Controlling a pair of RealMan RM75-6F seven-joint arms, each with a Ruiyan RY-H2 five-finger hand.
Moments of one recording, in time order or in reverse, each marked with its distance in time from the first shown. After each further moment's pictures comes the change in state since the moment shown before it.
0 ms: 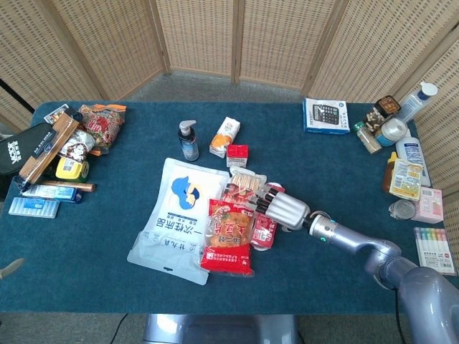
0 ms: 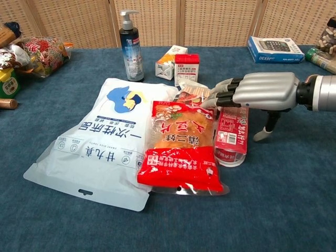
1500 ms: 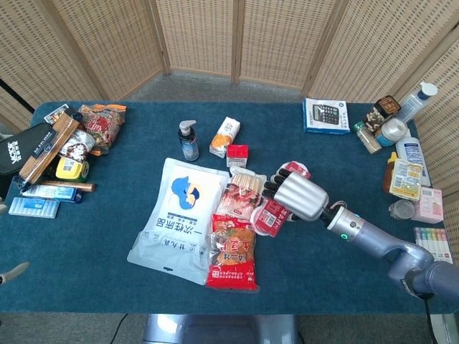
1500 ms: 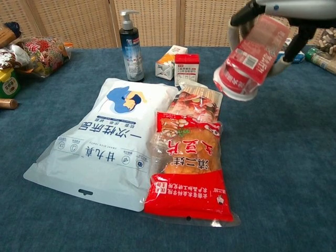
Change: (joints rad) left arm -0.005 0.008 0.011 0.001 0.054 0.030 -0.036; right arm 0.021 0.424 0.114 -0.608 0.151 0.120 -0.176
